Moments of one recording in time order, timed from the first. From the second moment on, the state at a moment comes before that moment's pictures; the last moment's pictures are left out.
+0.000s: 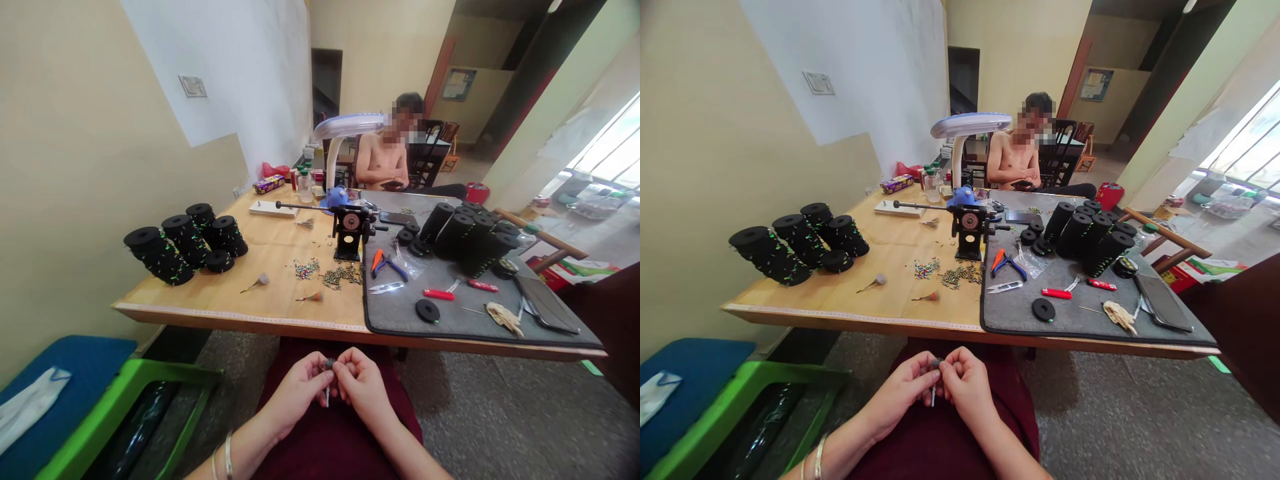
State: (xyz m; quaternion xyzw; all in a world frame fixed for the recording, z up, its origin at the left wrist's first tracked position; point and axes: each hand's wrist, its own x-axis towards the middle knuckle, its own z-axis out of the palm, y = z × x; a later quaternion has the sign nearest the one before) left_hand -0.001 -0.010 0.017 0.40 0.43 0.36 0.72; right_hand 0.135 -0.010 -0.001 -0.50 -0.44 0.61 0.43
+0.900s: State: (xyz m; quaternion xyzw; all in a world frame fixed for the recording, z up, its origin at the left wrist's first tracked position) left_hand 0.000 -0.006 0.000 0.37 0.46 0.41 0.69; right_hand 0.137 -0.013 -0.013 -0.51 -0.43 0.62 0.42
